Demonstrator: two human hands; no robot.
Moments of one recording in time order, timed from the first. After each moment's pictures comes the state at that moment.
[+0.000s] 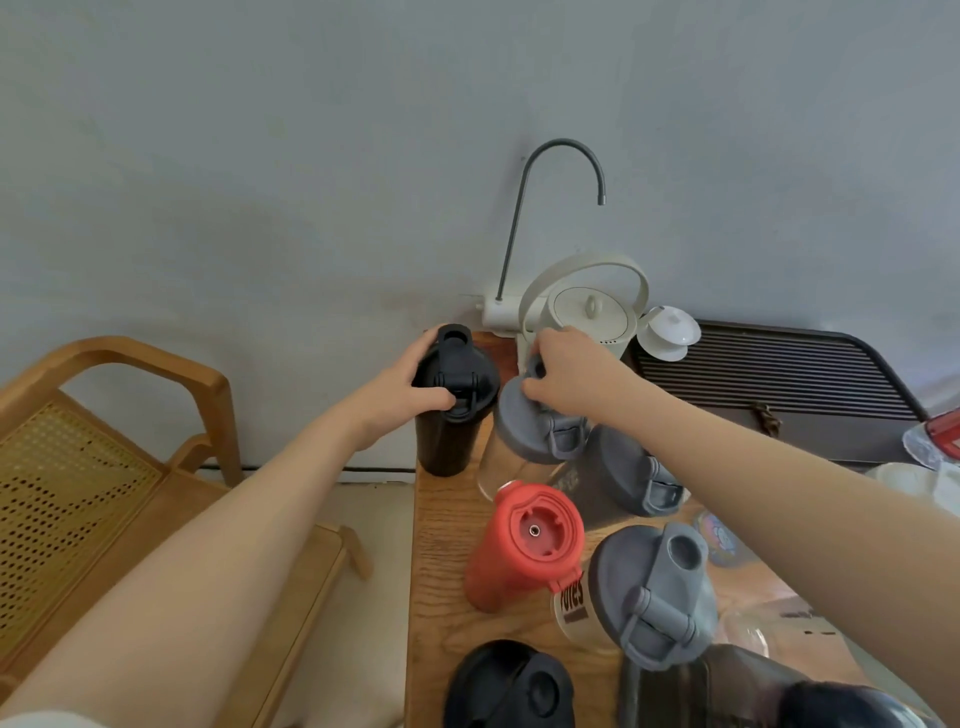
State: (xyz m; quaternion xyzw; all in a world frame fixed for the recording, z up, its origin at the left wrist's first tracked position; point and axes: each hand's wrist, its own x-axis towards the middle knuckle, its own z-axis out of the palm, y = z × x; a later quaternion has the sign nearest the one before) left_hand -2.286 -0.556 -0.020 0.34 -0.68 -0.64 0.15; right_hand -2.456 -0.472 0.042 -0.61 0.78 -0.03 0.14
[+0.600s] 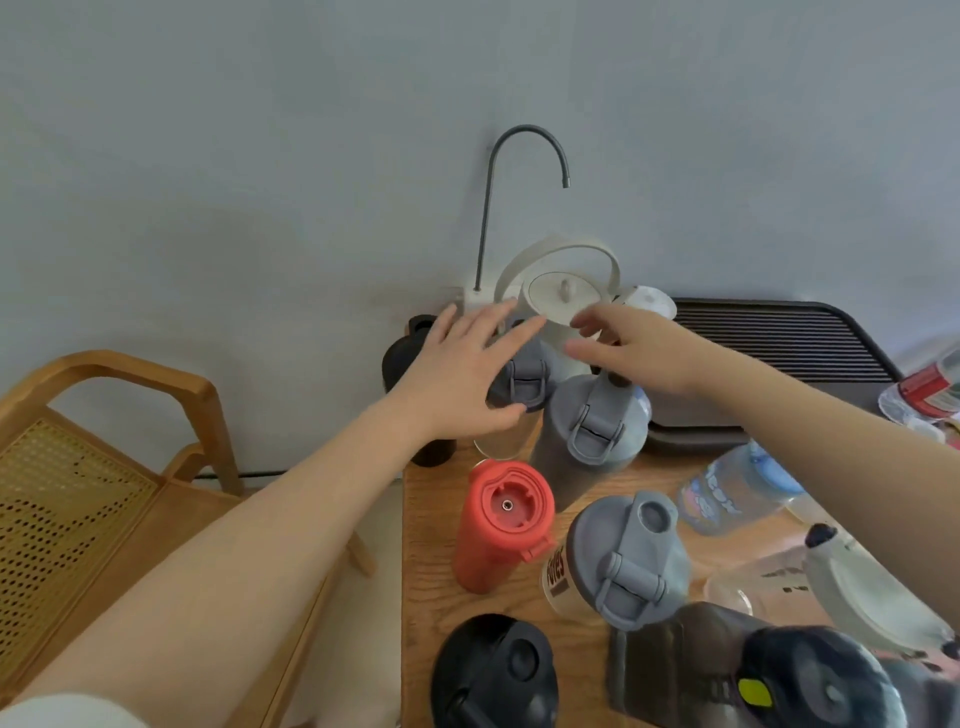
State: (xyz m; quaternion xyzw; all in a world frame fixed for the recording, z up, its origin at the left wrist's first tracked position) left_hand -2.335 -0.511 0.013 0.21 -0.97 -0.09 0.12; right_hand -2.516 -0.417 0.071 -0.57 0.78 -0.12 0.23
